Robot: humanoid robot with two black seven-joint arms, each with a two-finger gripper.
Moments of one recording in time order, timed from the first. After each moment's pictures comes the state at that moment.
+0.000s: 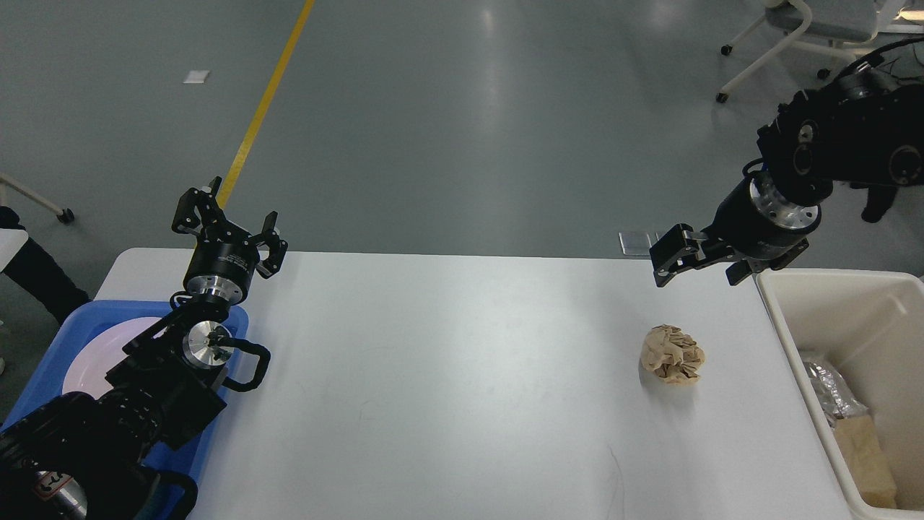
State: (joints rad) left arm -0.85 0.03 -0.72 -0.04 -0.16 -0.50 -0.47; right arm 2.00 -0.34 -1.22 1.19 -0.35 0.76 0.11
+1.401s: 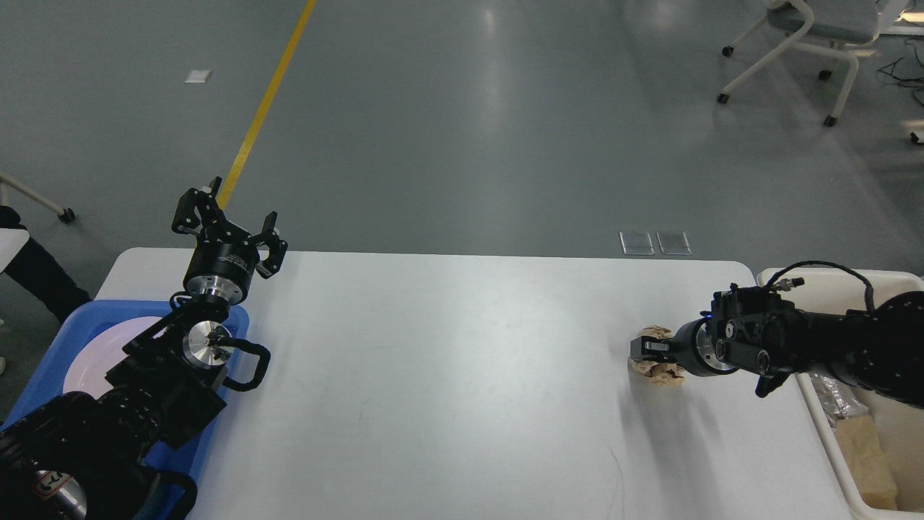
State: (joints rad) left arm -0.85 0.03 -0.72 -0.04 -0.16 -0.50 -0.47; right arm 1.15 -0.21 -1.03 0.65 -0.34 0.22 0.10
